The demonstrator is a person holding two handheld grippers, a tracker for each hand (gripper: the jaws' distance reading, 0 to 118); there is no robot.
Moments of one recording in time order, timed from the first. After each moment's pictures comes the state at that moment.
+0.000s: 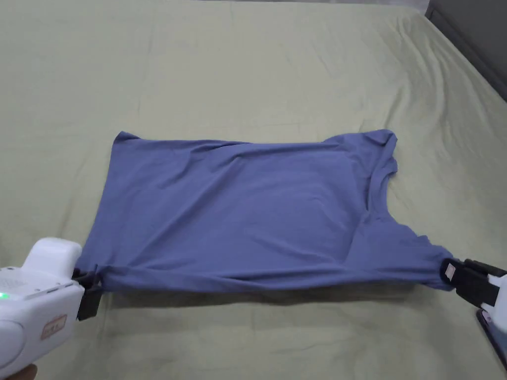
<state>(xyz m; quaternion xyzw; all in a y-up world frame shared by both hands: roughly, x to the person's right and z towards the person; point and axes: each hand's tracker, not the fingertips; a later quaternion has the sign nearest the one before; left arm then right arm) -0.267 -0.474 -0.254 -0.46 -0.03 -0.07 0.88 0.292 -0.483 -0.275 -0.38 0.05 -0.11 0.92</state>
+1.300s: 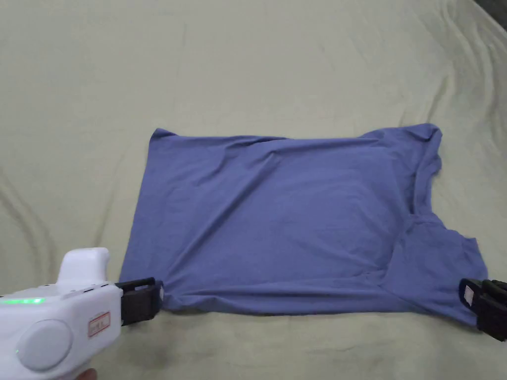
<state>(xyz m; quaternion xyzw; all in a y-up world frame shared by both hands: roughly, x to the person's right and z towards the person) -0.268 -0.469 -0.260 -0.49 0.03 0.06 0.87 0.216 -0.439 -0.251 -0.40 0.09 -0.03 0.91</state>
